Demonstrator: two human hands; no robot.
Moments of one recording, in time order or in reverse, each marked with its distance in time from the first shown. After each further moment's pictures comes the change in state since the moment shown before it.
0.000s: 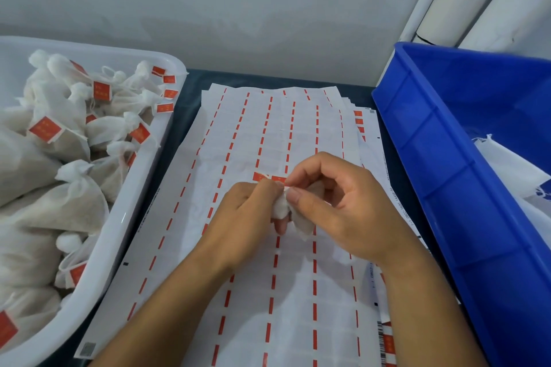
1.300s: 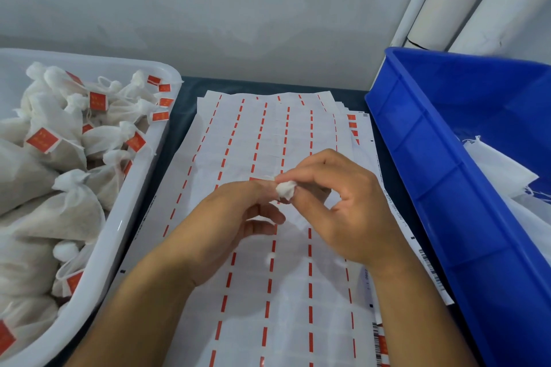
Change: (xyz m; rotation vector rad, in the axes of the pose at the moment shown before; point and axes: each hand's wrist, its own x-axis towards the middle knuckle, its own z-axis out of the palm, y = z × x) left_hand 0.010 0.003 -0.018 -0.369 -0.152 -0.273; right_hand 0.001 -0.001 0.004 -0.234 0.202 -0.212
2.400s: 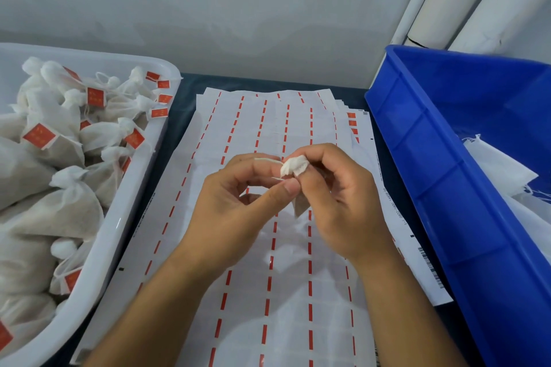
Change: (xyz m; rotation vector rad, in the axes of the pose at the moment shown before) left_hand -0.011 0.001 0.014 0.059 0.166 0.475; right_hand 0.005 -0.012 0.013 0.266 0.142 0.136
